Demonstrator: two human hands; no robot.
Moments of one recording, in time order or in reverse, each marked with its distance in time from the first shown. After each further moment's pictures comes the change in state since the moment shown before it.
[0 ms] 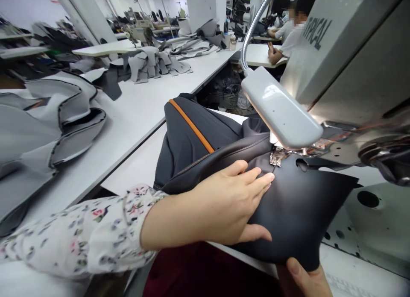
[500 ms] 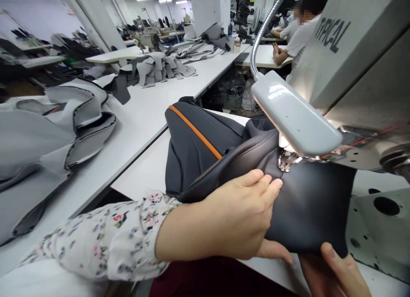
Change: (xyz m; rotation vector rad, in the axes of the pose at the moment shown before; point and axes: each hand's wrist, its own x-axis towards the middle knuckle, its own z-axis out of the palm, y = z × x) left_hand 0.002 0.007 0.004 0.065 0.074 0.038; right_hand 0.032 -0.043 0.011 -0.023 0.147 -0.254
